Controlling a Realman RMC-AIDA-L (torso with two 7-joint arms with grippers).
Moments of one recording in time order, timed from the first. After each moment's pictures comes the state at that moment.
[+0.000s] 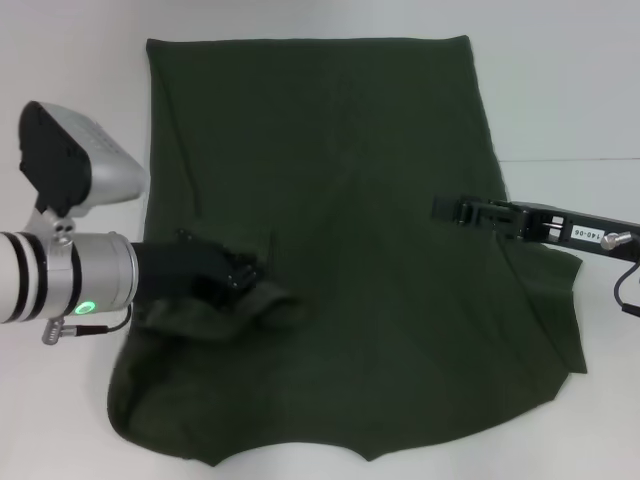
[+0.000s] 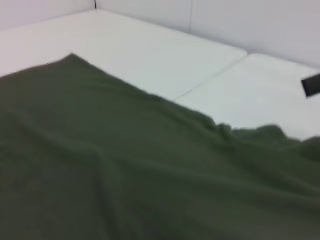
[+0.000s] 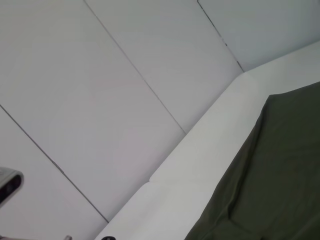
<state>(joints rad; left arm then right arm) -0.44 -2.17 1.17 1.16 2.15 1.11 -1.90 0.61 2.01 -0.75 -0.56 -1.75 -1.39 1.83</state>
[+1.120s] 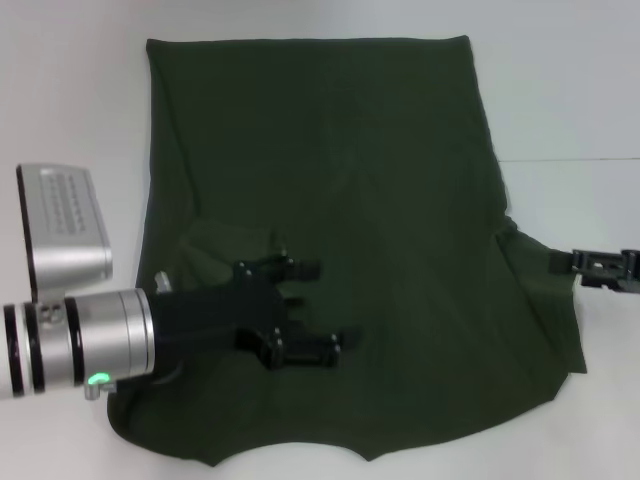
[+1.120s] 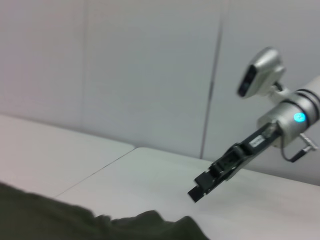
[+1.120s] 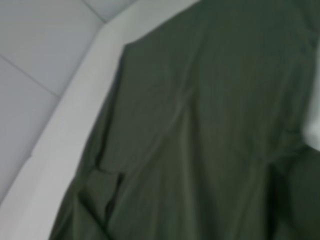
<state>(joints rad) -0.39 -2.17 1.15 0.93 1.69 1.34 -1.39 0.54 1.87 -0.72 -0.56 -2.01 -1.31 2.18</state>
